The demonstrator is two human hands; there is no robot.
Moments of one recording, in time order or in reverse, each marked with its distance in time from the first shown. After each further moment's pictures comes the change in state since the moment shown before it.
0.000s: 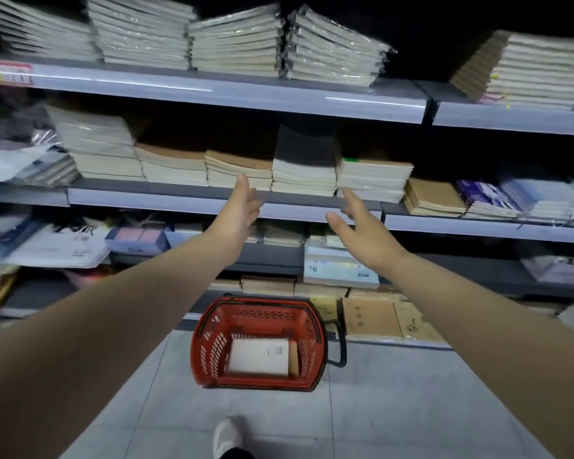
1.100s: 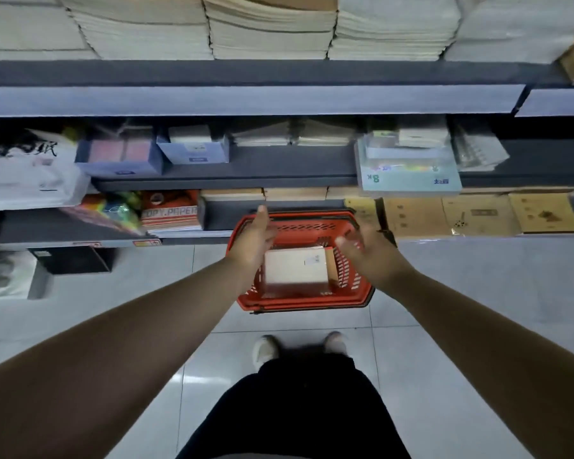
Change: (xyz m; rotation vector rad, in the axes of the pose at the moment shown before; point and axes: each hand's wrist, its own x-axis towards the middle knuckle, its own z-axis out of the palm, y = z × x) left_hand 0.093 -0.198 -0.126 0.060 -0.055 -0.601; right_hand 0.040 0.097 0.229 0.051 -0.221 0.347
